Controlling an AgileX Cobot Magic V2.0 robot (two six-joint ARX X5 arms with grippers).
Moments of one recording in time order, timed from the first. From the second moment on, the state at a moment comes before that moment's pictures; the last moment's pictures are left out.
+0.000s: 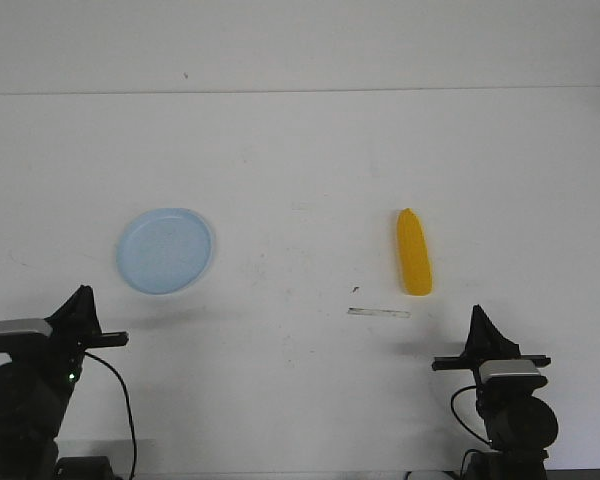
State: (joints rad) left arm 0.01 0.43 0.58 -0.22 0.05 -0.16; right arm 0.01 0.00 0.01 -0.01 -0.03 0.08
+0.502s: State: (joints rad) left arm 0.04 0.89 0.93 -0.41 0.11 -0.25; right arm 0.01 0.00 0.01 -0.01 -0.03 0.08
